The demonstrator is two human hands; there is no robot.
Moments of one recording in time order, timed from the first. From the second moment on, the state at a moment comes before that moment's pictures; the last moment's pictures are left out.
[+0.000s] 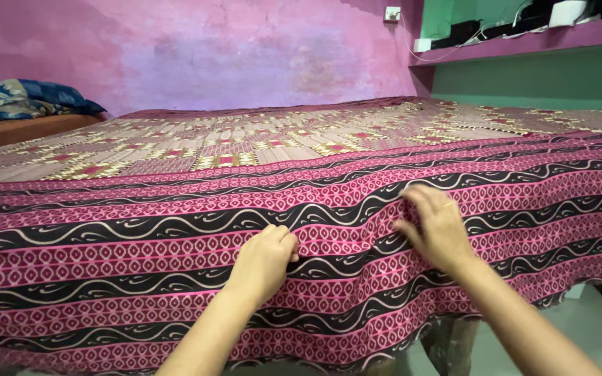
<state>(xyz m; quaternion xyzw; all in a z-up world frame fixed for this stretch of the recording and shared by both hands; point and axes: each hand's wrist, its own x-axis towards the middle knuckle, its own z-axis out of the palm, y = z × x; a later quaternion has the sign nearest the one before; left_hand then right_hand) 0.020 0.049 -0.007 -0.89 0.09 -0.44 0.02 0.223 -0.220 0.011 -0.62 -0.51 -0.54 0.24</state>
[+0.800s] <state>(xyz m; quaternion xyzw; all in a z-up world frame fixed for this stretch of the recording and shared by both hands) 0.021 0.029 -0.015 -0.89 0.09 -0.42 0.15 0.238 -0.251 -0.010 -0.68 -0.60 -0.37 0.20</state>
